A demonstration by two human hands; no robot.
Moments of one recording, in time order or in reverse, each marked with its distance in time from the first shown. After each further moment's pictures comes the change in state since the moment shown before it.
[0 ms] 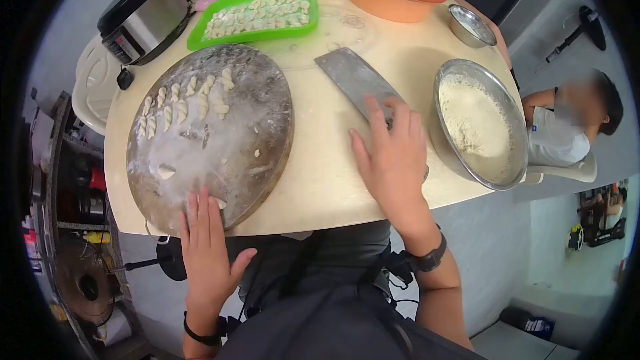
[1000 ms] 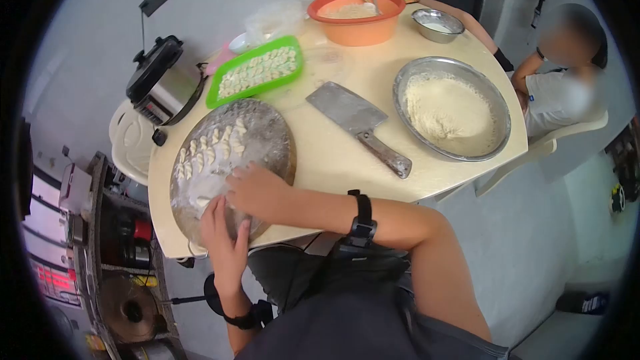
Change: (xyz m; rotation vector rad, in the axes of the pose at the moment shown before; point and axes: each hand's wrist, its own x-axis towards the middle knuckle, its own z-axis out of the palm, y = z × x) left_hand 0.030 -0.012 0.004 -0.187 0.397 -0.044; right_hand 0.028 -0.141 0.064 0.375 -0.093 -0.778
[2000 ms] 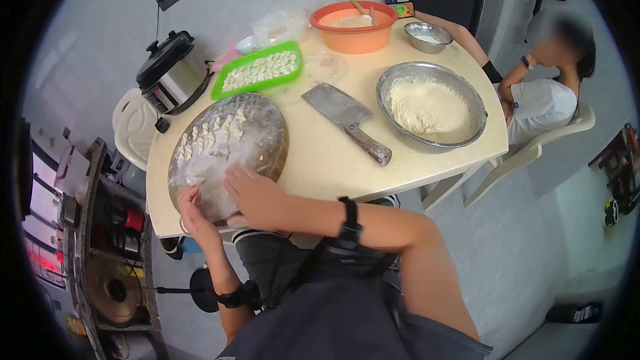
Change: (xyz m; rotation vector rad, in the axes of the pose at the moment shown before) left_hand -0.018 -0.044 0.033 -0.609 0.569 -0.147; right_hand -0.035 -0.052 0.000 0.139 -0.065 0.086
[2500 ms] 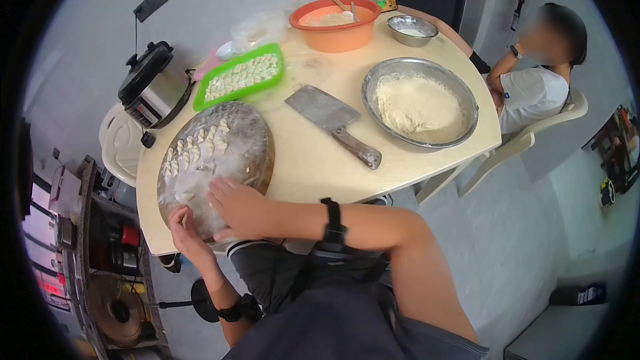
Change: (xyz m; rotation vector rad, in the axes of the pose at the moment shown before) left_hand -0.003 -0.013 -0.005 -0.095 -0.011 -0.061; right_hand 0.015 0.007 0.011 0.097 -0.041 0.026
